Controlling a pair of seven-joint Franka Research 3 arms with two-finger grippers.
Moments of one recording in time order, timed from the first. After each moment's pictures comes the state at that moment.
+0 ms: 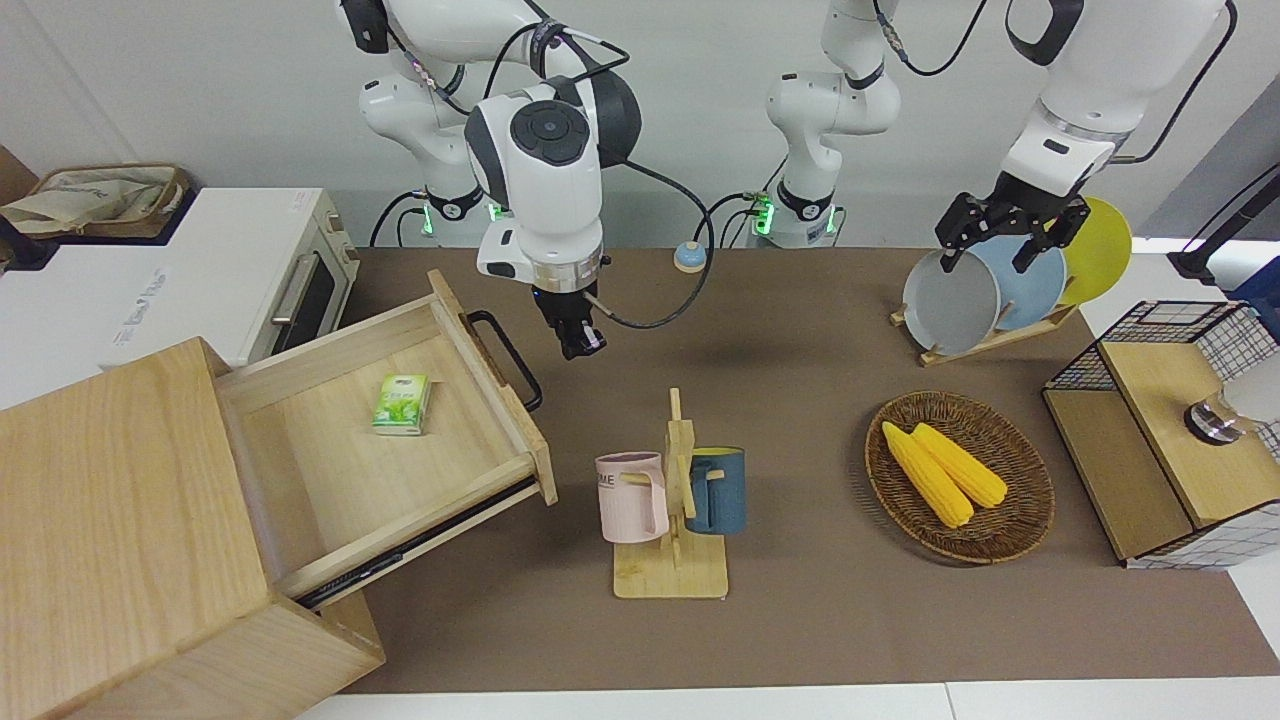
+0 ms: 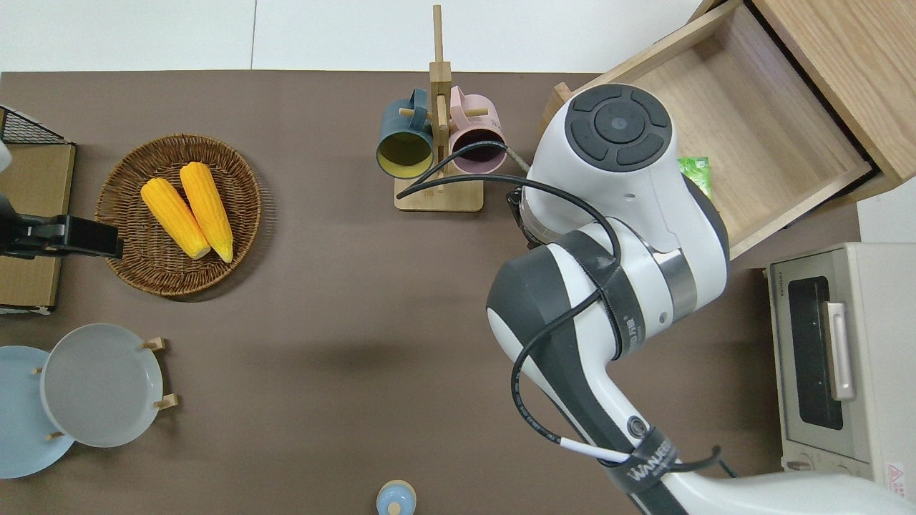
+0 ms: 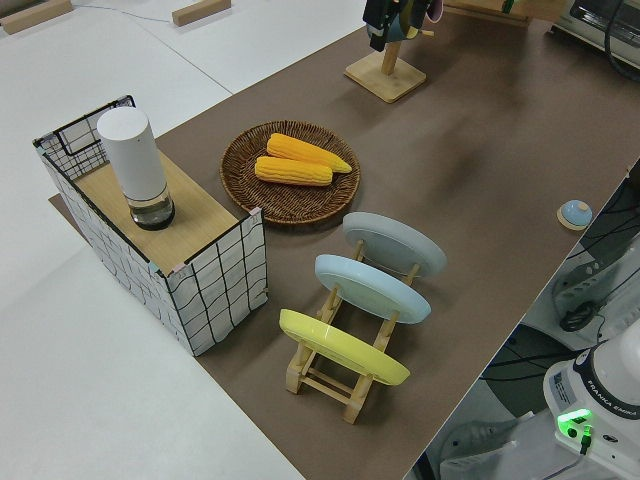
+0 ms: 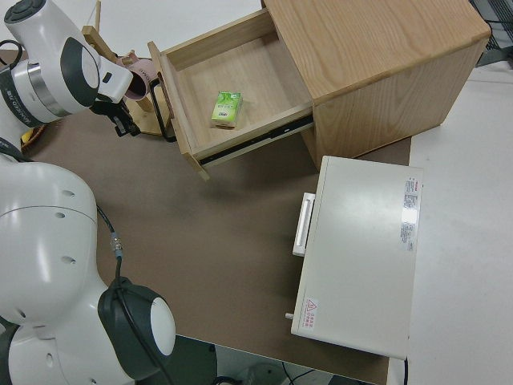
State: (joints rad) left arm -0.15 0.04 0.15 -1.49 -0.02 1.56 0.05; right arm 0.35 0.39 0.09 -1.36 -0.03 1.69 1.43
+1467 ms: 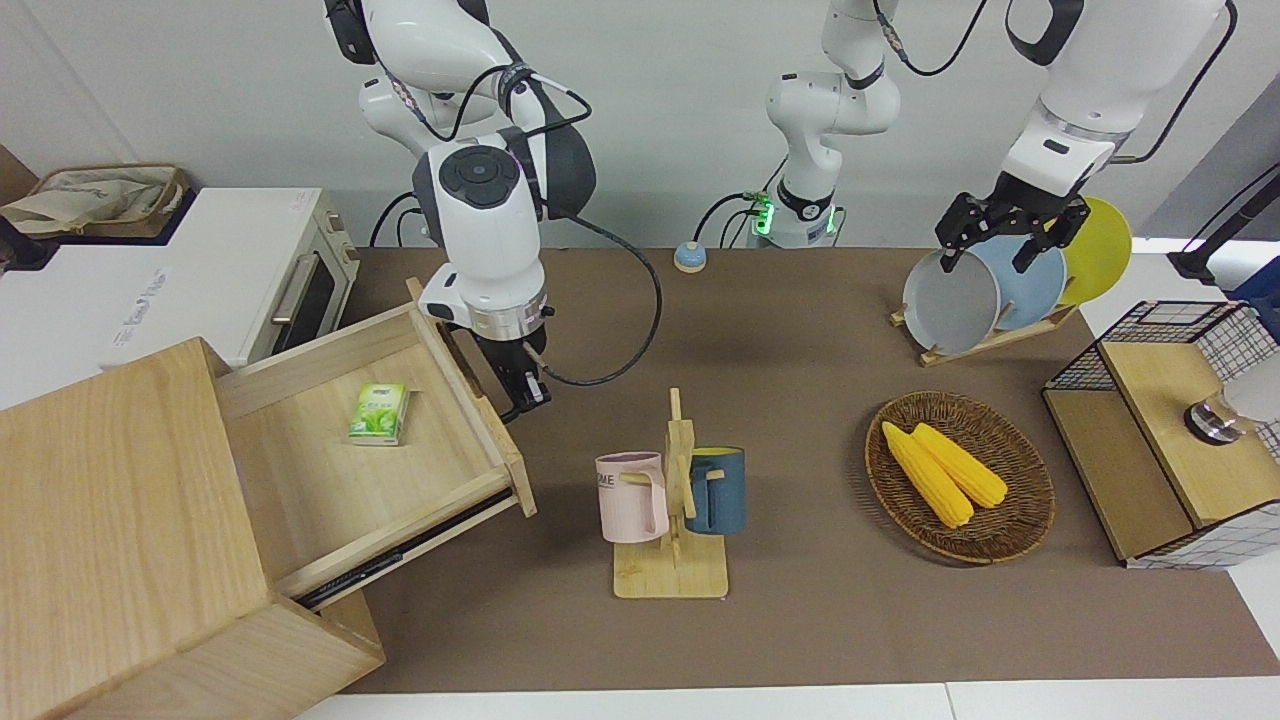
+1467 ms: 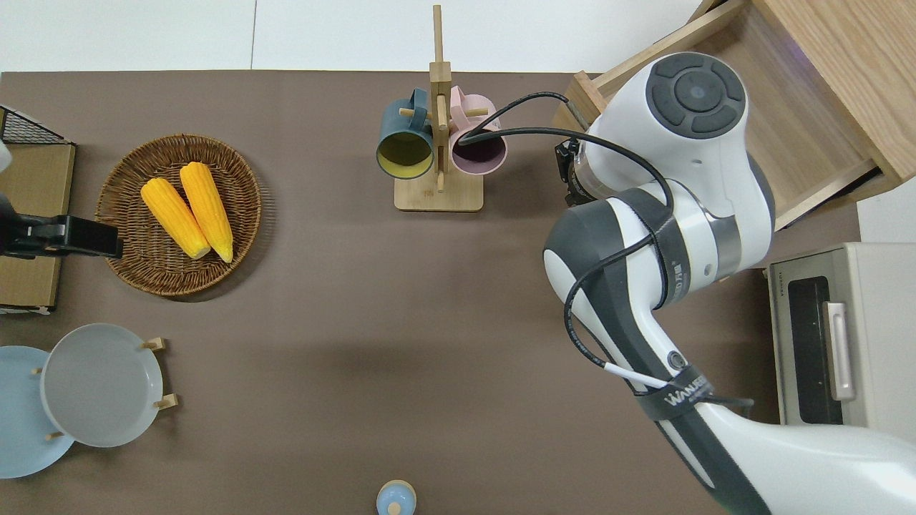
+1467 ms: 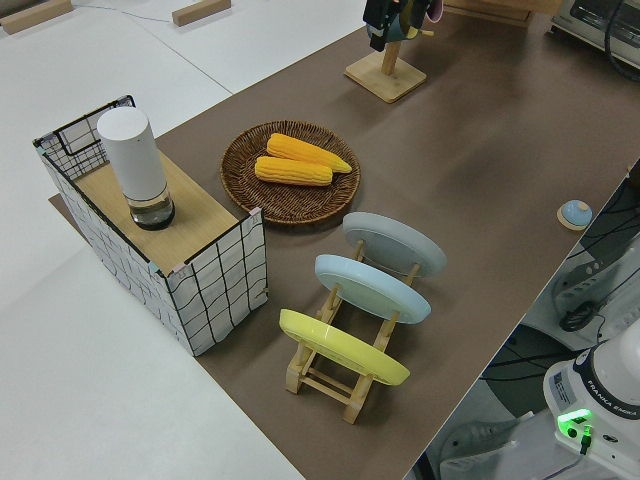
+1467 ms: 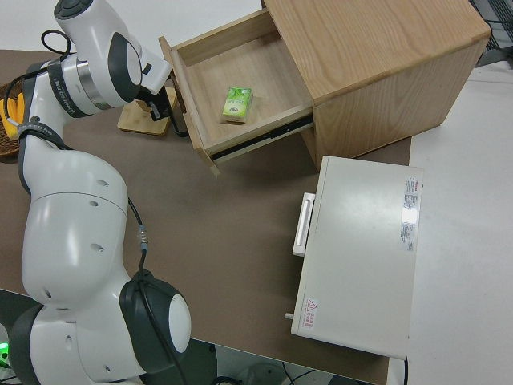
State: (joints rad) left arm -0.15 0.04 0.15 -1.49 -0.02 1.56 0.05; right arm 0.28 0.43 0.04 -1.36 -0.05 1.84 1.42
